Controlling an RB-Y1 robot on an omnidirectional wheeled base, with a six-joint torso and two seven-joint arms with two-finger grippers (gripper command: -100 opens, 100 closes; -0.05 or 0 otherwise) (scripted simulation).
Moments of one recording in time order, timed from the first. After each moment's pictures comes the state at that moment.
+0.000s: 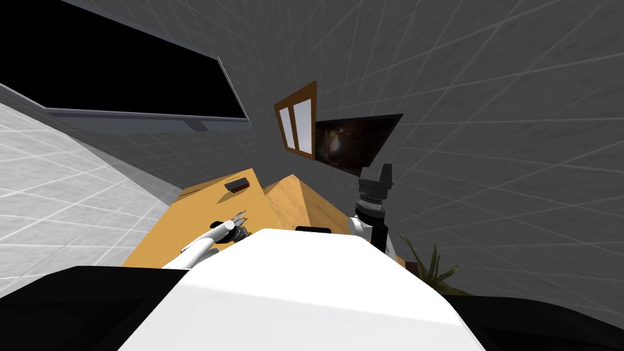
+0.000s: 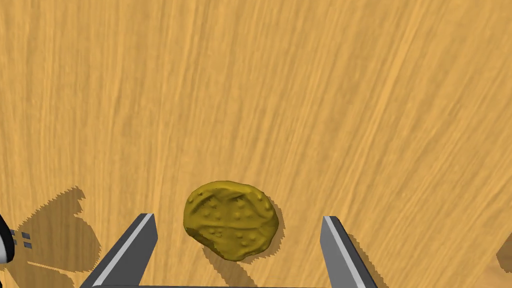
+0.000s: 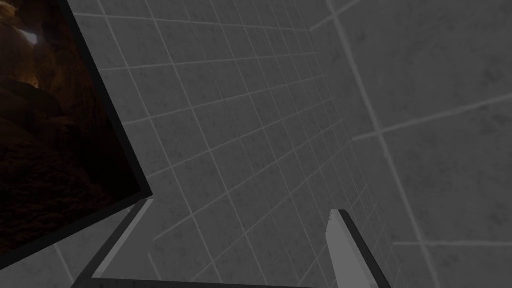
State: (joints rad) left arm 0.17 0.80 0.04 -0.80 1.11 0.89 0.29; right arm 0.46 0.00 0.07 -2.36 0.00 -0.57 0.05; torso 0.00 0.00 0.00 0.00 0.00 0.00
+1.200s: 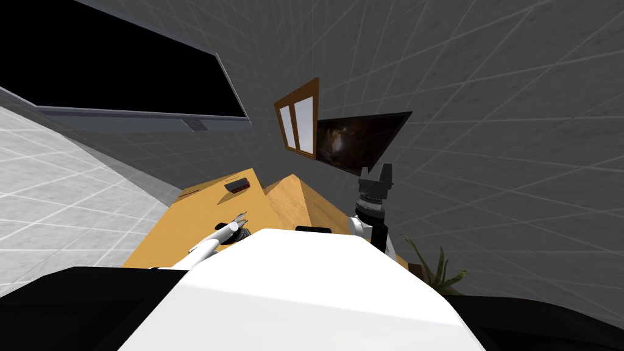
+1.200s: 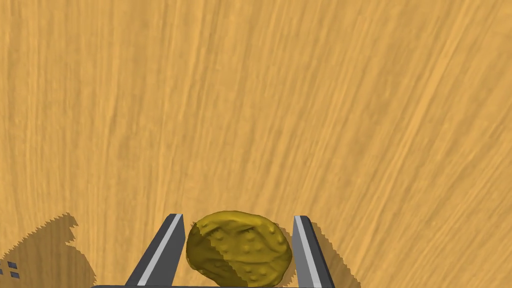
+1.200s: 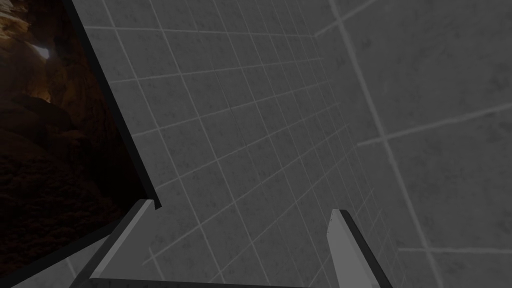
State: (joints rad) left arm 0.15 0.74 0.04 -0.76 1.07 0.85 0.29; right arm 0.46 0.00 0.07 -2.36 0.00 -0.57 0.05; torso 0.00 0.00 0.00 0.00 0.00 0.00
